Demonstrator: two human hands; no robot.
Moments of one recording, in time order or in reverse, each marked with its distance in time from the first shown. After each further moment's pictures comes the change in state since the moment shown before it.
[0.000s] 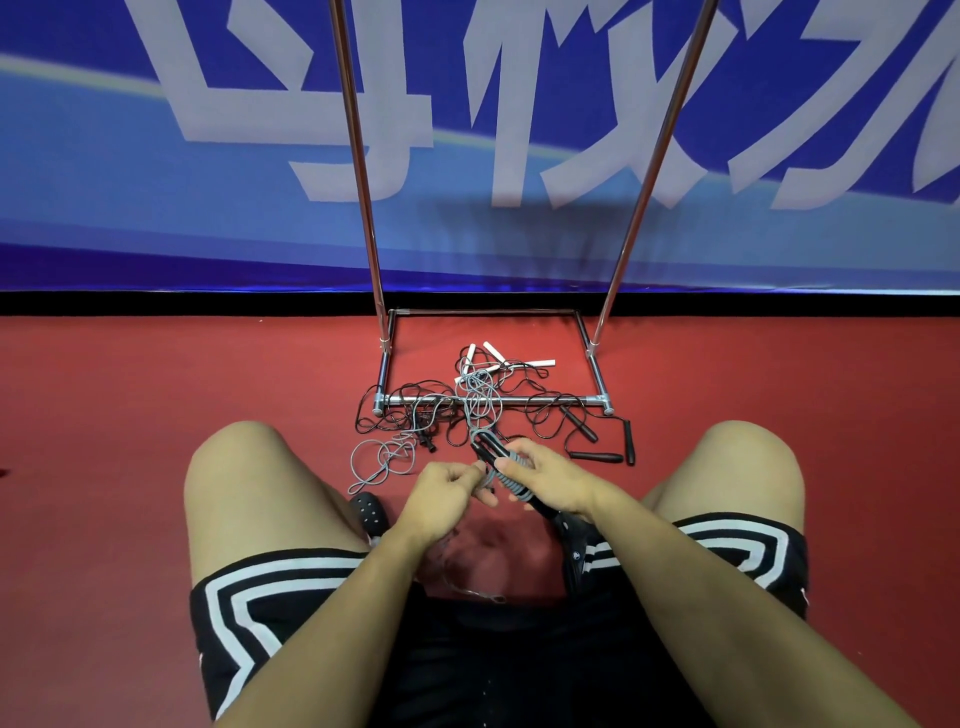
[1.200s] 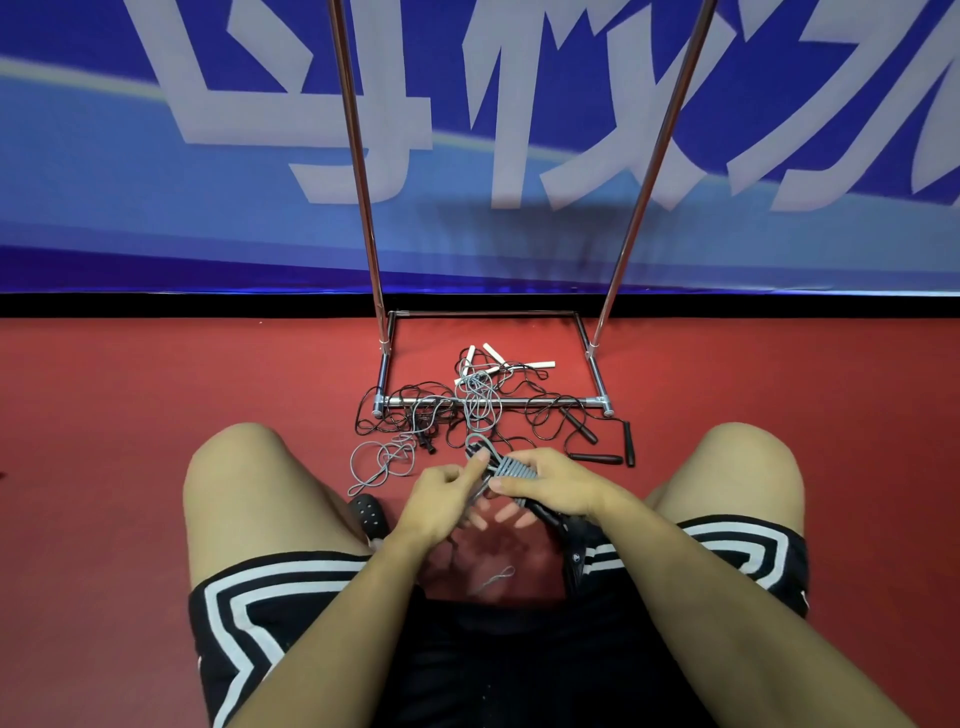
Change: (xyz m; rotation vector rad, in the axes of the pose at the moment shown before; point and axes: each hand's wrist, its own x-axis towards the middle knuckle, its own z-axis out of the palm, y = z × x) left_hand 0.002 -0.003 0.003 -0.131 0.000 -0.056; right_hand -0.018 -0.011 -0.006 0.126 -0.154 -0.021
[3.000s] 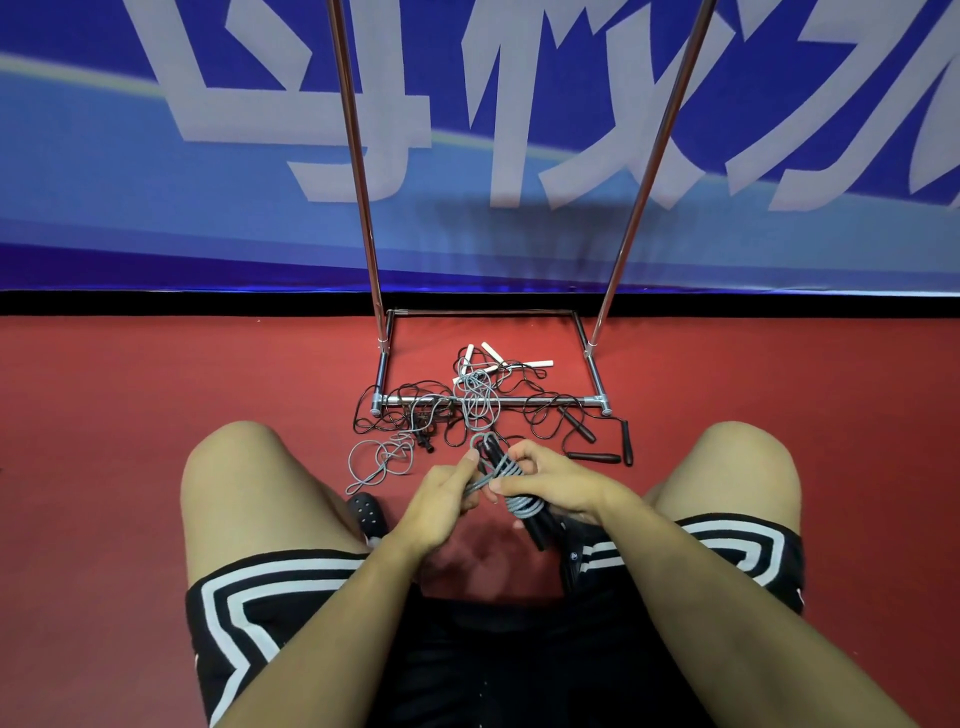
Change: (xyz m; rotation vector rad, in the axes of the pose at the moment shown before) left_hand -0.014 0.008 0.000 0.019 -0.060 0.173; right_hand 0.007 0.011 -0.001 0.223 0.034 0.057
